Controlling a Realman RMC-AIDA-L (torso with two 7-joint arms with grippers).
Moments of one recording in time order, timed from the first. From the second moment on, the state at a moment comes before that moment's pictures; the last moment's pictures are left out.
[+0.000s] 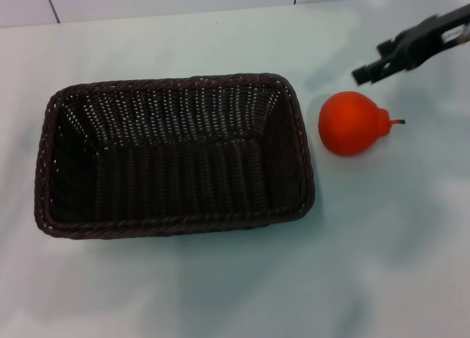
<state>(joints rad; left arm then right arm) -0.34 -2.16 0.23 0.50 1.53 1.54 -1.19 0.79 1.91 -0.77 -0.86 -2.46 -1.52 -1.08</state>
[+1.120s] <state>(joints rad) -0.32 -2.16 0.22 0.50 1.52 1.53 -1.23 0.84 2.04 -0.87 -0.79 -2.69 -1.33 -1.06</state>
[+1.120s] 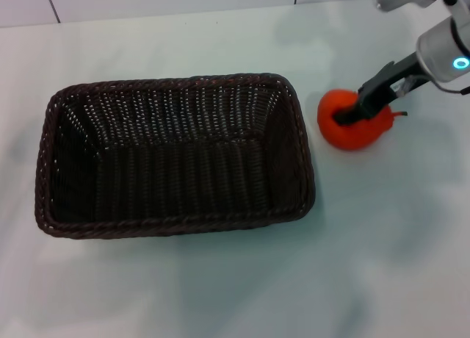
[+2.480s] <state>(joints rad) -0.33 -2.16 0.21 0.47 1.51 1.52 -1.23 0.81 2.07 -0.95 -0.69 -1.76 -1.47 -1.50</state>
